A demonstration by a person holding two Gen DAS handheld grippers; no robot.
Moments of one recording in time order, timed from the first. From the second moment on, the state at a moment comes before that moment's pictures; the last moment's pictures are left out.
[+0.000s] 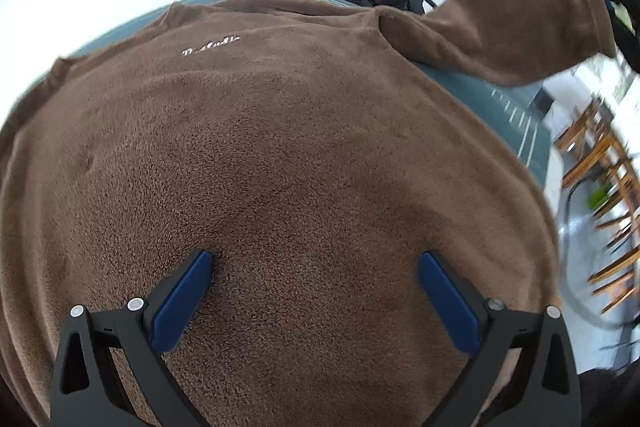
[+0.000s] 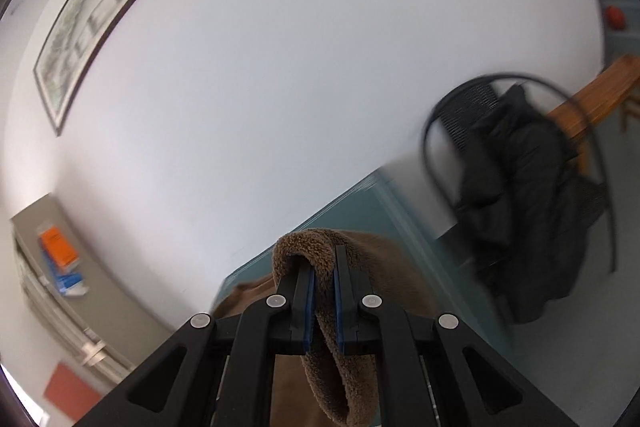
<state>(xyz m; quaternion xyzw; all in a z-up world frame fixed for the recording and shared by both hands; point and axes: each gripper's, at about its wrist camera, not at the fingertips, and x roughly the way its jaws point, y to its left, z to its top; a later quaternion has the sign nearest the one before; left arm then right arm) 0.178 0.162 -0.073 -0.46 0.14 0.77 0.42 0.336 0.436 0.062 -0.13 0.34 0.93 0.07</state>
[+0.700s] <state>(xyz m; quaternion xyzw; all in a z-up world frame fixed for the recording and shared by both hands) 0.135 0.072 -0.062 -0.50 -0.10 0.74 0.45 0.120 0.248 -0.051 -0.40 0.22 0.88 -0.11</state>
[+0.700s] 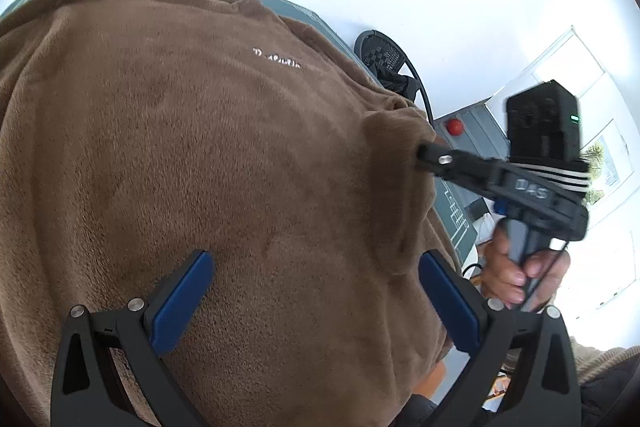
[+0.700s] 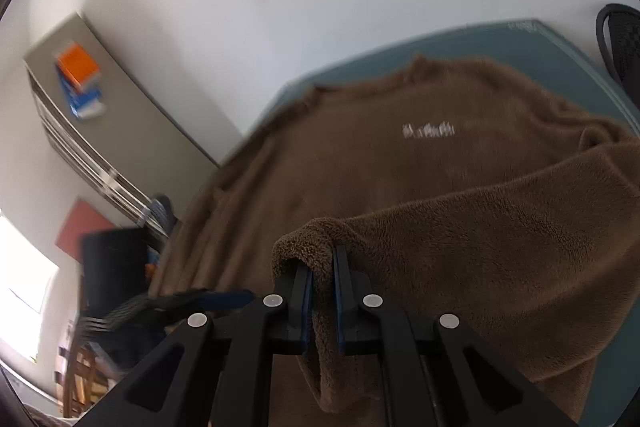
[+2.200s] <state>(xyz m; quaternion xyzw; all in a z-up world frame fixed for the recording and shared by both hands) 0.103 0.155 -0.079 -0.59 -0.17 0.67 0.42 0.207 0.331 -0.103 -0.31 0.37 0.87 -0.12</state>
